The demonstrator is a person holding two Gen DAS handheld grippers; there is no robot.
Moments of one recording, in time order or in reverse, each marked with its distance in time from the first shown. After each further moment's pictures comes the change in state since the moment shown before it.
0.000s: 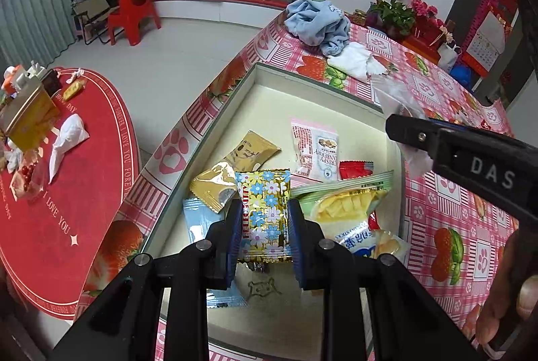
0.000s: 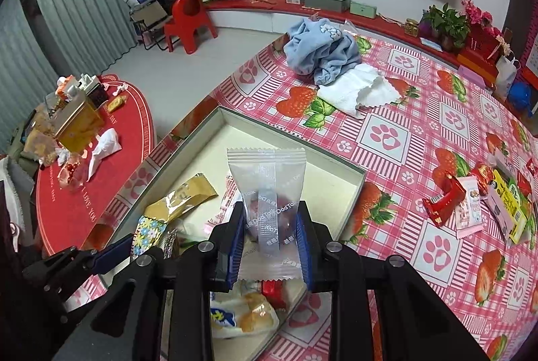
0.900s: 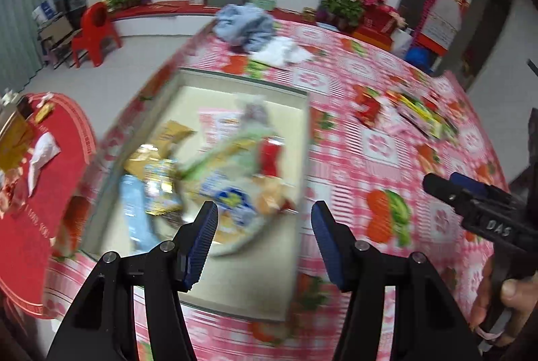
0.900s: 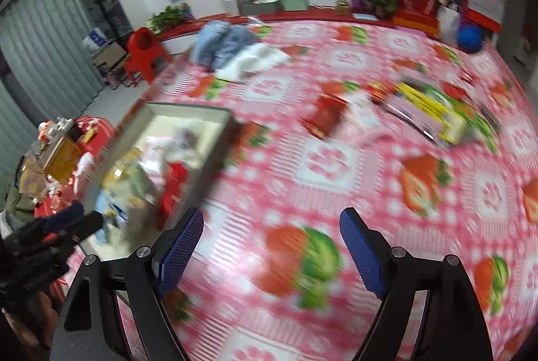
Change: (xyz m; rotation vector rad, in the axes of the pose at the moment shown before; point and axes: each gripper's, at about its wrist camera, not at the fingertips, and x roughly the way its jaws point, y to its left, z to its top) left arm -0.047 -0.082 -0.045 0.148 -0.026 -0.141; right arm -0.077 -0.126 -0.118 0.250 -0.065 -0.079
